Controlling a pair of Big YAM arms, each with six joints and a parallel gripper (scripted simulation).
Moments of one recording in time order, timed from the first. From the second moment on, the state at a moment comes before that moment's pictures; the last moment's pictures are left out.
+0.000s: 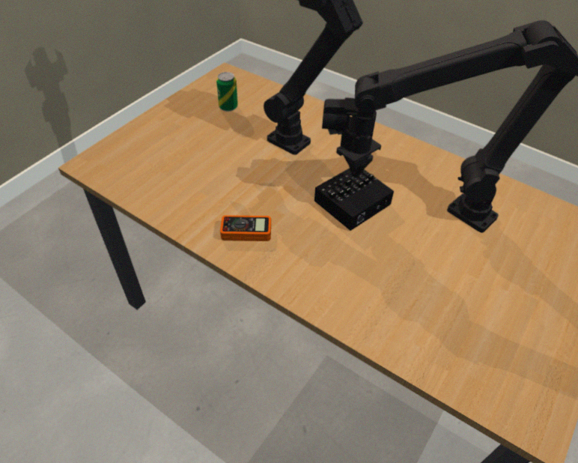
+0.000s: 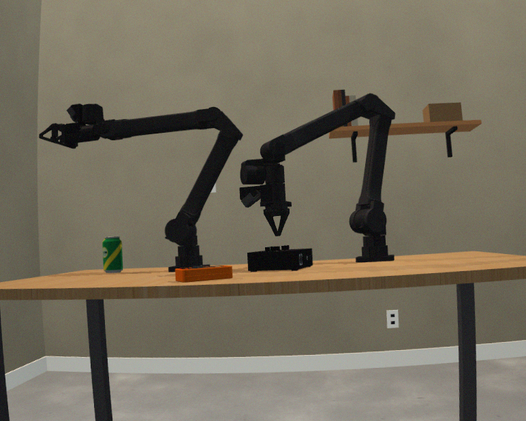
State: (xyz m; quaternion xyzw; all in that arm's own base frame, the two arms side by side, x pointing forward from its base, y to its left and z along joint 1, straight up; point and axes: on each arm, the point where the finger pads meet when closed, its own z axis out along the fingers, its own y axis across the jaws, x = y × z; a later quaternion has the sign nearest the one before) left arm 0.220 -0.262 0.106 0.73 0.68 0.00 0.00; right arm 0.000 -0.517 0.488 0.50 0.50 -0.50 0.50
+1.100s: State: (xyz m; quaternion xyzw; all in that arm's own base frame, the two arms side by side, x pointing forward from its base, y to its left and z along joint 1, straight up) left arm 0.264 -0.245 0.106 0.73 0.68 0.00 0.00; right arm 0.000 -0.517 0.488 0.50 0.50 -0.50 0.50
